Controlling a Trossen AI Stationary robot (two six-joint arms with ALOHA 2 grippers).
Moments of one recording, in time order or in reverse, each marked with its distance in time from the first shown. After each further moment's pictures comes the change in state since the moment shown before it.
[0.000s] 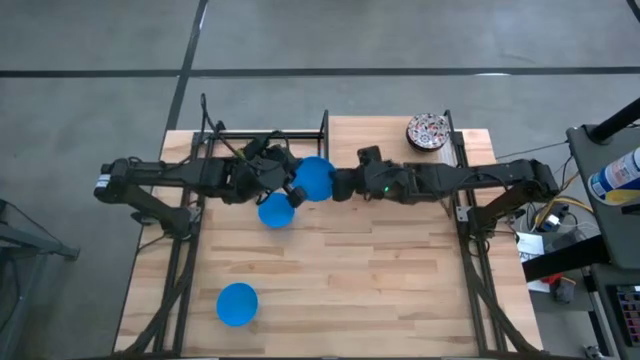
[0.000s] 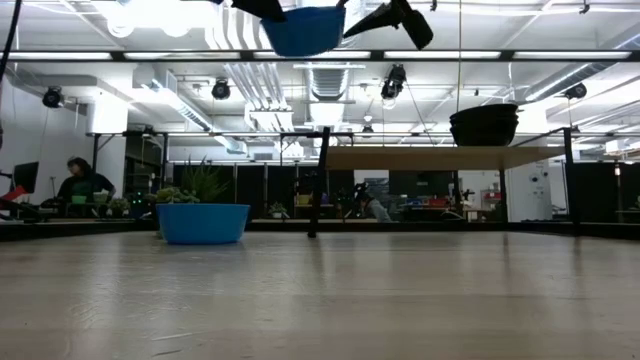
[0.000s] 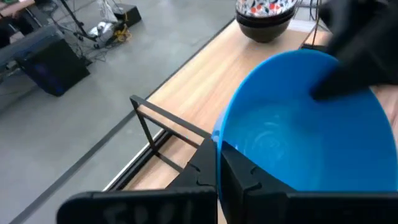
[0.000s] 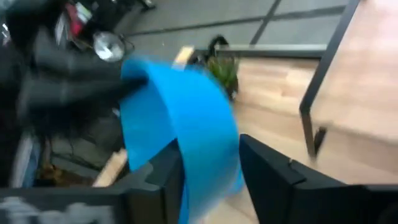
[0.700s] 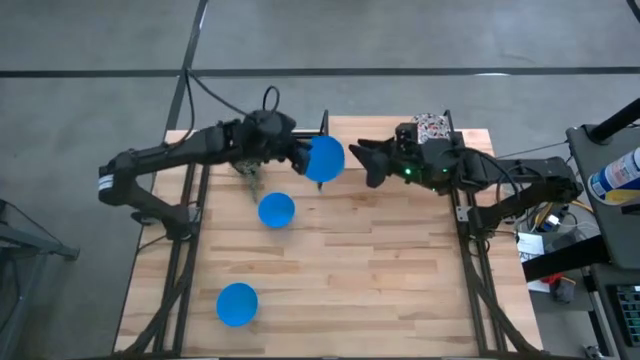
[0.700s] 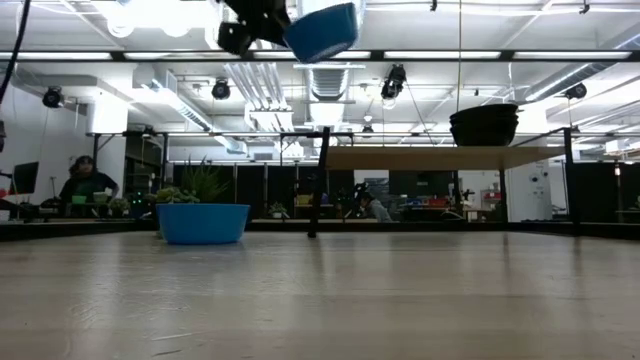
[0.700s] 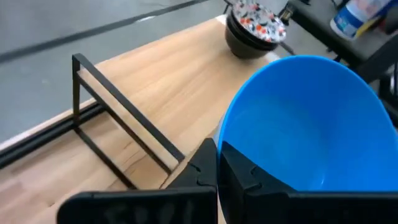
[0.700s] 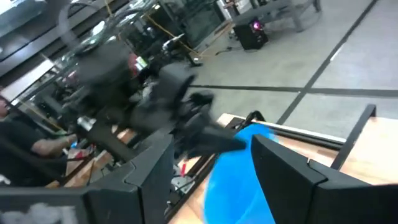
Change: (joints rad) left arm 0.329 0.019 0.003 0.110 0.551 -0.261; right arm 0.022 -0.208 0.001 0.140 0.061 -0.293
